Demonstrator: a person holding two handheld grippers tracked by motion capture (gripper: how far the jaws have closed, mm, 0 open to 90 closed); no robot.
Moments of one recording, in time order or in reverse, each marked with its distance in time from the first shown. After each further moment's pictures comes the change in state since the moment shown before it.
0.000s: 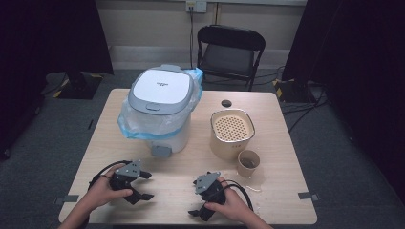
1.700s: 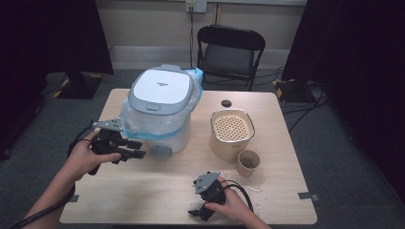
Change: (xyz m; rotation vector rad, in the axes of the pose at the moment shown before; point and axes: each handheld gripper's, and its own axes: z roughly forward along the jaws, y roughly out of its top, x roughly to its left) left arm 0.026 0.088 -0.096 -0.076 0.147 -0.213; right arm 0.000 0.000 0.000 0.002 -0.006 0.003
